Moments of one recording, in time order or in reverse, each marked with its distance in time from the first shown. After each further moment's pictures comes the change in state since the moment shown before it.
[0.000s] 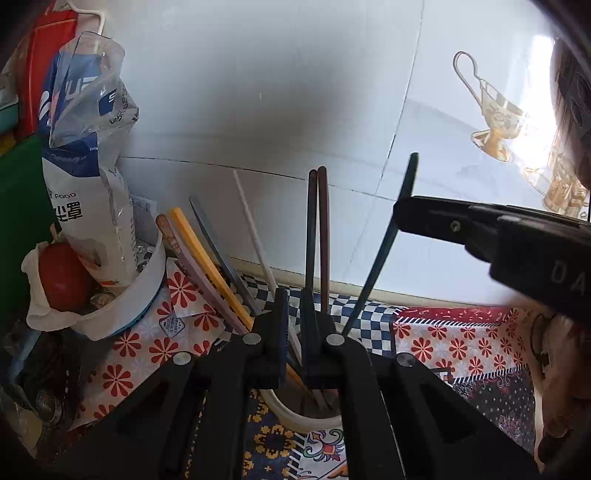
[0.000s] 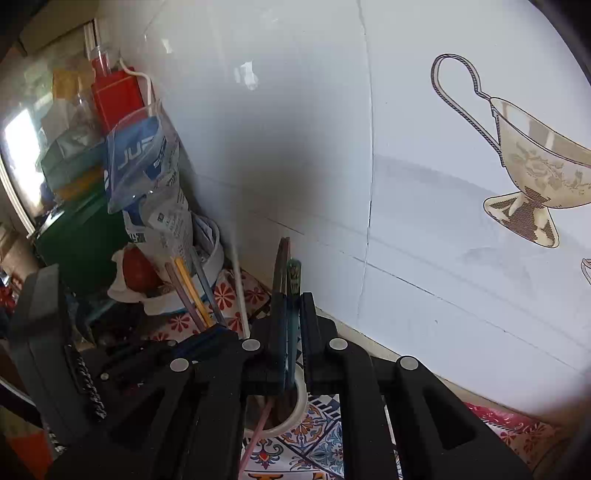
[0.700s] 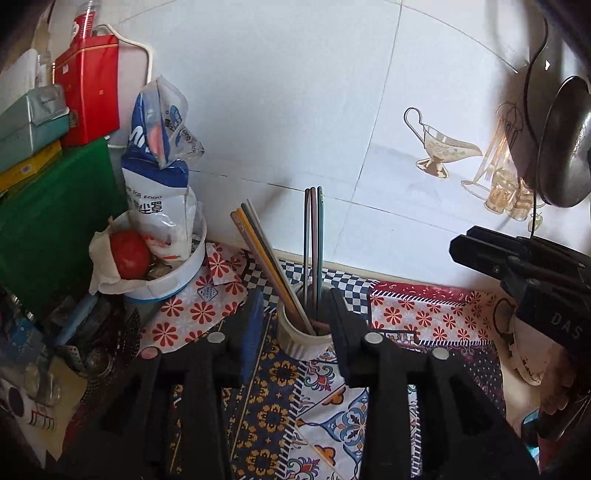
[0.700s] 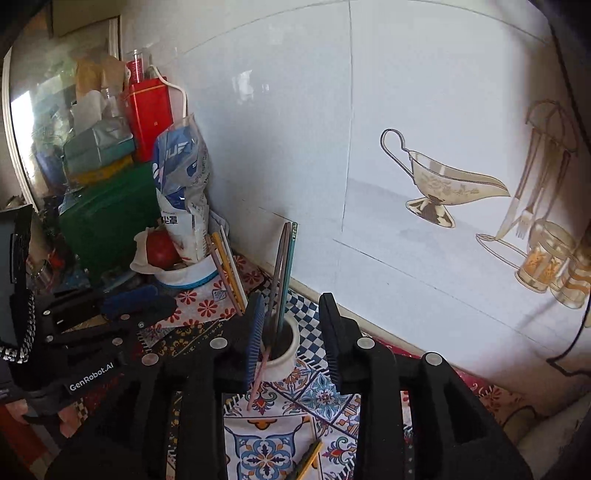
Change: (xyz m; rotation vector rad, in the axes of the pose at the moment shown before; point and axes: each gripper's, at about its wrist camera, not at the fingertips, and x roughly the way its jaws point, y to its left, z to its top) left arm -0.123 0.005 -0.016 -0.017 0.003 0.000; right arm -0.111 0.028 -0.037 -0.025 -0.056 -0.092
